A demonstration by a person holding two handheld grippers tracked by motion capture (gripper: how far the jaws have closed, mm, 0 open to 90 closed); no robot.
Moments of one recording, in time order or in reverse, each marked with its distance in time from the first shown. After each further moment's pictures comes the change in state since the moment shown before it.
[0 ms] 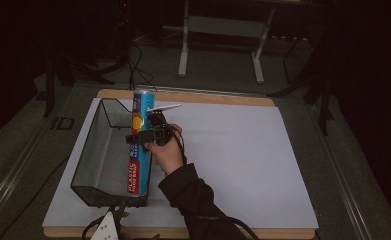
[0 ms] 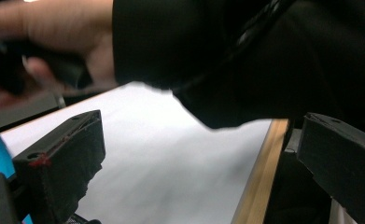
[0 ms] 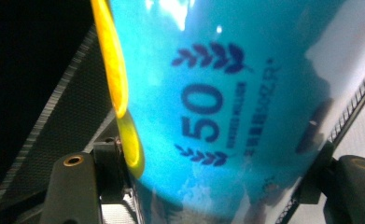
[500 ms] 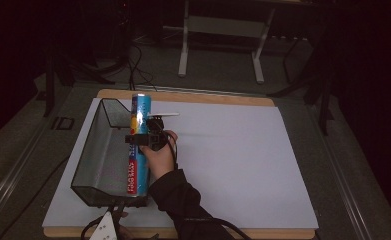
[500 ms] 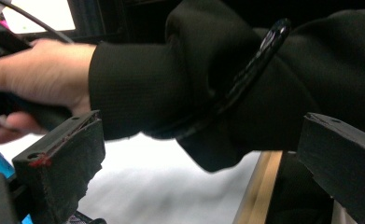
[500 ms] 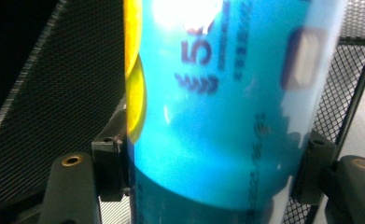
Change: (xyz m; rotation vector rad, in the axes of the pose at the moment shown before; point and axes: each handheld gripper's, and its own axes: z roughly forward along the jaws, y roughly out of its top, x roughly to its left) left arm 0.001 0.000 -0.002 -0.004 0.006 -0.003; right arm -0.010 -0.014 0.031 -0.110 -0.081 0.102
